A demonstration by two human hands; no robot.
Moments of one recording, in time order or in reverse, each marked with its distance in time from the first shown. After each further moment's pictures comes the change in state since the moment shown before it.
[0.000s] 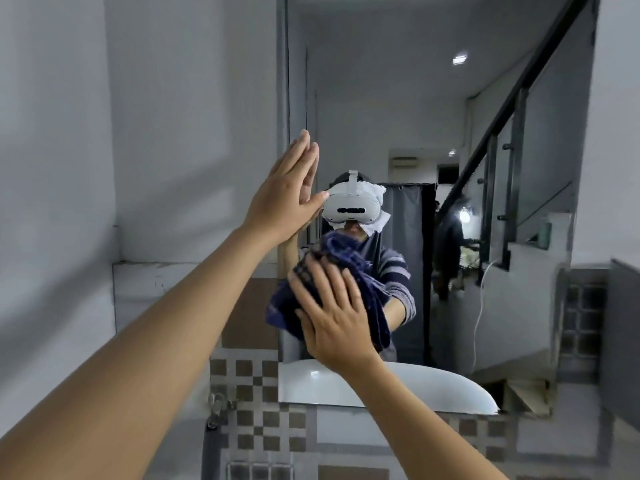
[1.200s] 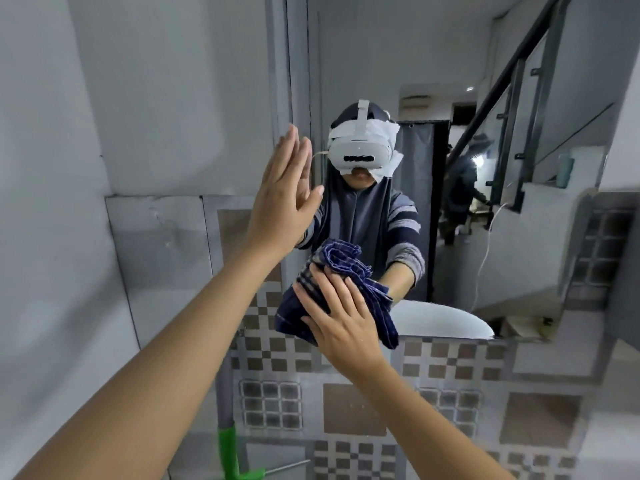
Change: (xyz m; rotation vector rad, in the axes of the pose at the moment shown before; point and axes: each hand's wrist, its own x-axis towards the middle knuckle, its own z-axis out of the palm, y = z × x) left_hand -0.097 0.018 0.038 -0.096 0.059 -0.121; right_hand -0.099 -0.025 0.025 0.027 -0.071 -0.005
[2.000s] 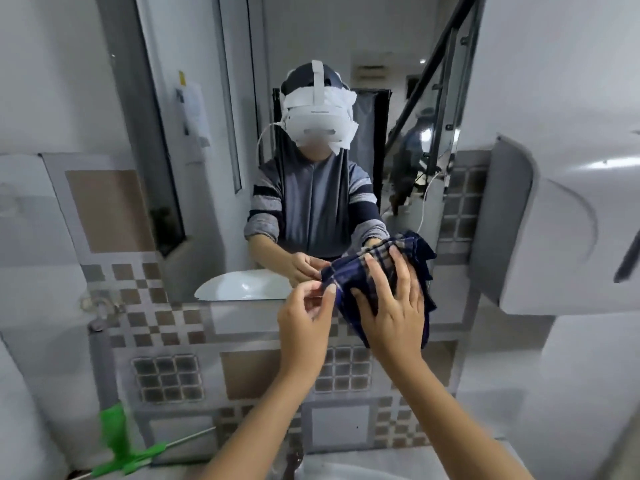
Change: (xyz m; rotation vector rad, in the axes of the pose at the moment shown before) left_hand -0.155 0.182 0.131 -0.590 -0.047 -0.738; right_hand -0.123 0.159 -0.053 0.100 0.063 0.553
